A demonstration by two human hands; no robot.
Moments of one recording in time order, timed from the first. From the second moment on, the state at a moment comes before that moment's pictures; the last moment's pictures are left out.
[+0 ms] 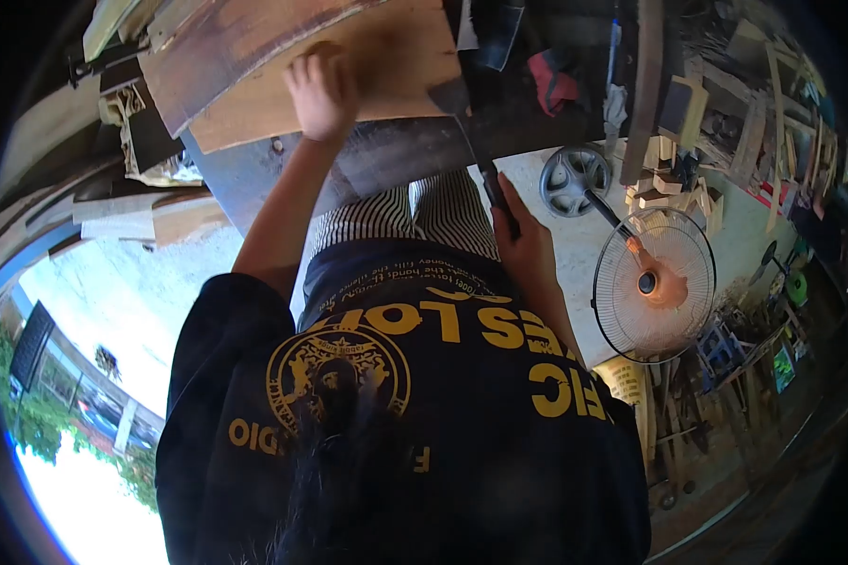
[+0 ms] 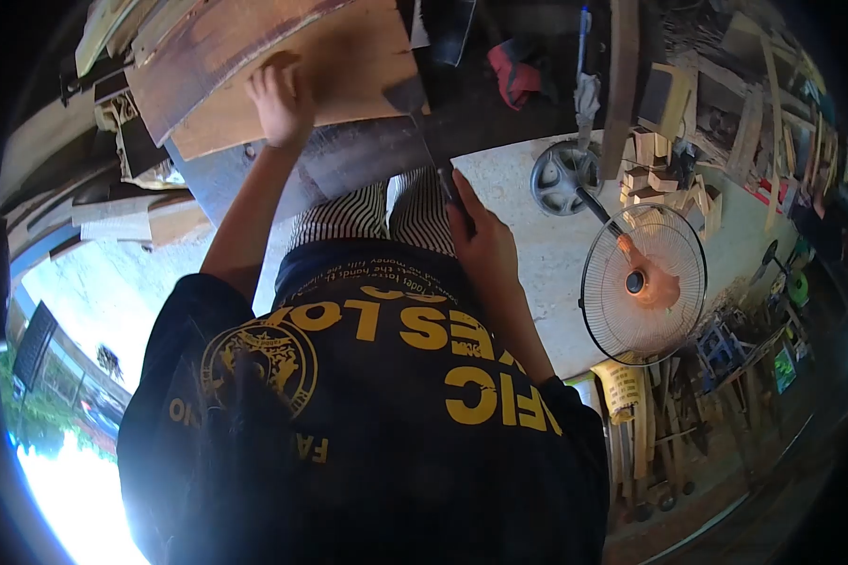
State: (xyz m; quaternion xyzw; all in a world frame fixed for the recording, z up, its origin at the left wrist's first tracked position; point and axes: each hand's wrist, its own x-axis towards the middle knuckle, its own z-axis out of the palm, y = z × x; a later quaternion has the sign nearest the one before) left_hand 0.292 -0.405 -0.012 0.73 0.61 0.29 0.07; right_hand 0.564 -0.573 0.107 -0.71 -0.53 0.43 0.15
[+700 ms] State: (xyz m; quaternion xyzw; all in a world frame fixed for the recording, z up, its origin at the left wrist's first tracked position) left_hand 0.514 -0.245 0.045 0.57 0.62 0.32 0.44; right_hand 0.564 -0.595 0.107 -0.72 -0.54 0.43 0.10
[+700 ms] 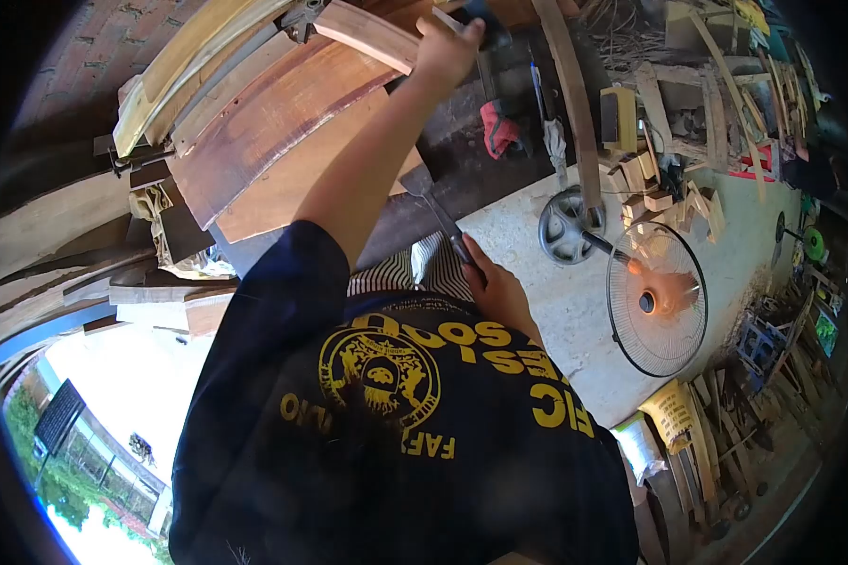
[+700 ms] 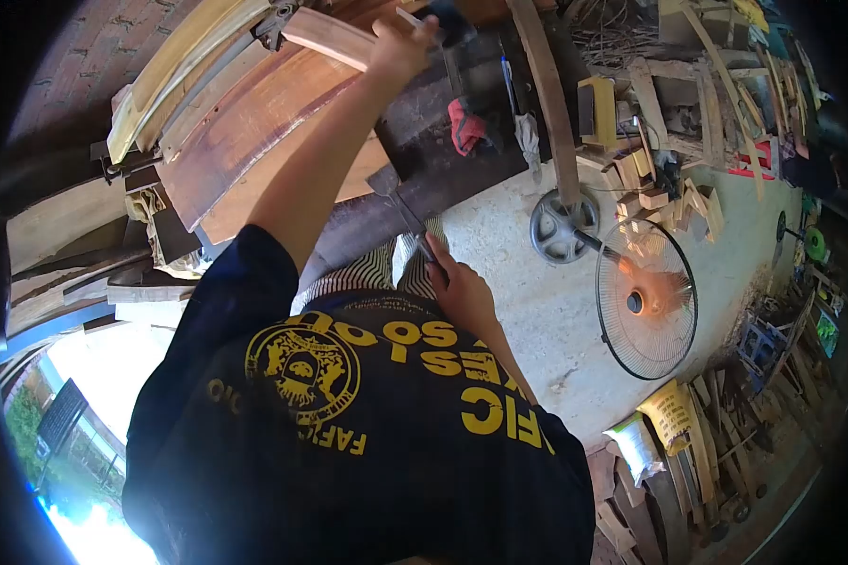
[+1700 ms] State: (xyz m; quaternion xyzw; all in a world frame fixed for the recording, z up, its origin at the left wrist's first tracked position) left_hand 0.277 -0.418 -0.041 0.49 0.87 0.11 0.02; right_hand 0.542 -0.565 0.058 -0.69 -0.54 0.42 0.24
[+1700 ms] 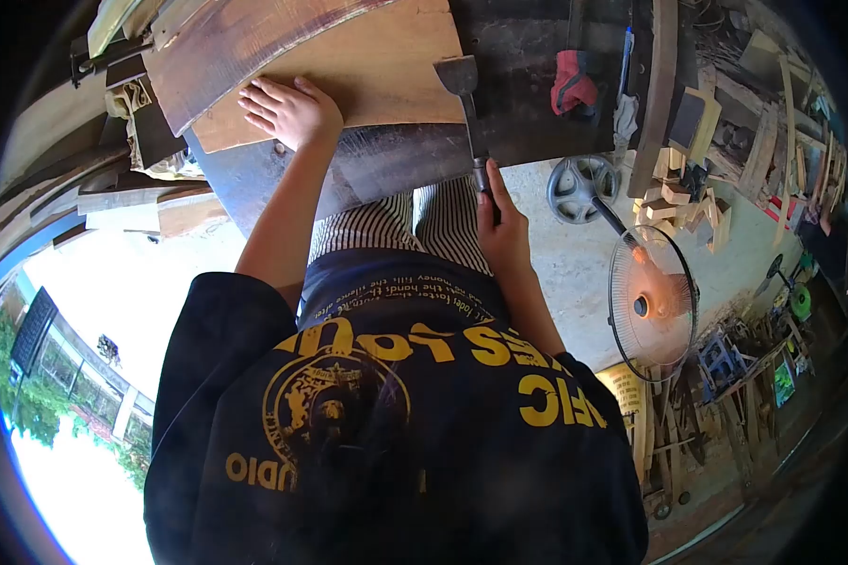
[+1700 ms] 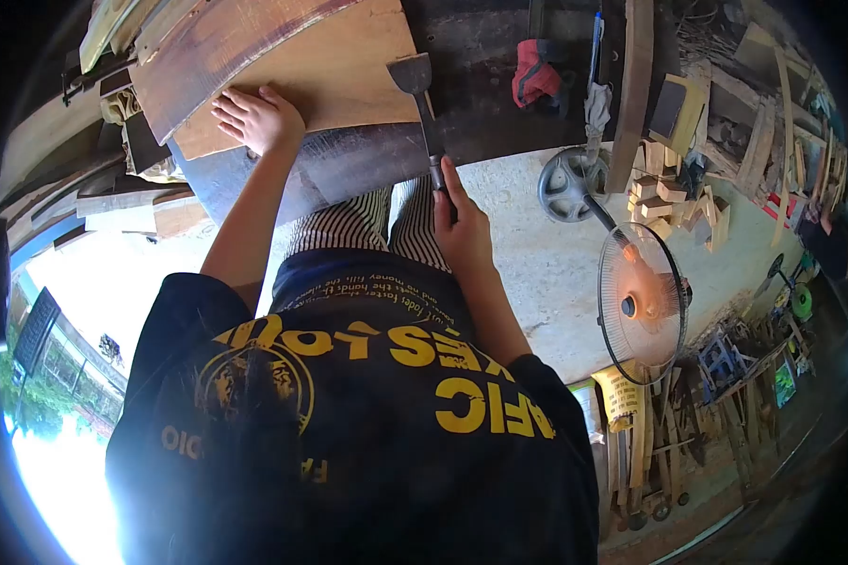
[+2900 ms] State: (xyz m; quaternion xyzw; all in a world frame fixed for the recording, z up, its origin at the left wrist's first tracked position) left_hand 0.275 -0.420 -0.048 0.50 0.86 0.11 -0.01; right_hand 0.535 -0.564 0.064 -0.68 -0.56 0.39 0.27
